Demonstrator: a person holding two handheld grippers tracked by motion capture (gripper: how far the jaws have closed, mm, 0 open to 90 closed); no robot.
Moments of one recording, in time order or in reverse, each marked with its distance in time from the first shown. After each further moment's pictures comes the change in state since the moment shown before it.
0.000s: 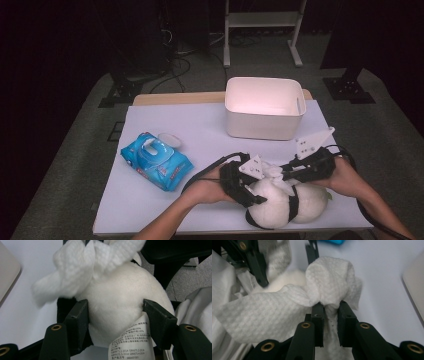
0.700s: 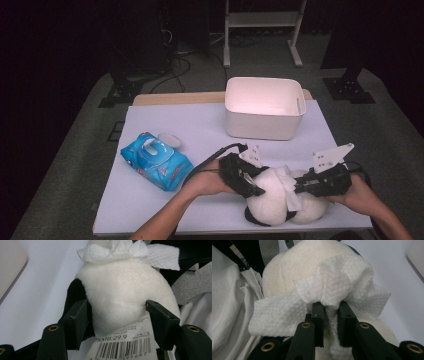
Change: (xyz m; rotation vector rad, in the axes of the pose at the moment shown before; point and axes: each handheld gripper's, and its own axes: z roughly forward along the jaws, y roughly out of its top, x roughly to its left) left arm 0.019 0.003 -0.004 0.006 -0.016 -0.078; right arm 0.020 -0.041 -0.005 -0.041 -0.004 0.069
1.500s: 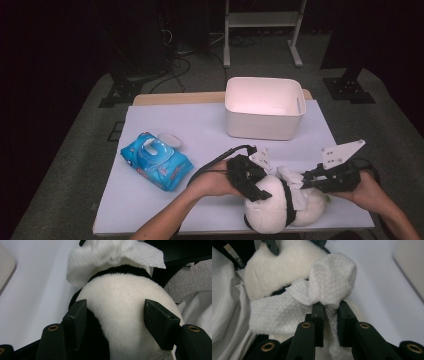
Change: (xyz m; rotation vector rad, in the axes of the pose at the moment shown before) left arm -0.005 0.014 0.009 0.028 -0.032 0.010; right arm -0.006 -0.006 -0.013 -0.002 -0.029 -0.003
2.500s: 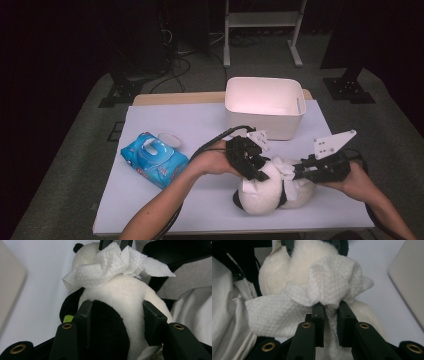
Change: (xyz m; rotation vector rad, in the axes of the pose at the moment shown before) left arm 0.039 0.018 -0.022 0.042 -0.012 0.100; right arm -0.018 0.026 0.004 -0.063 0.002 -0.026
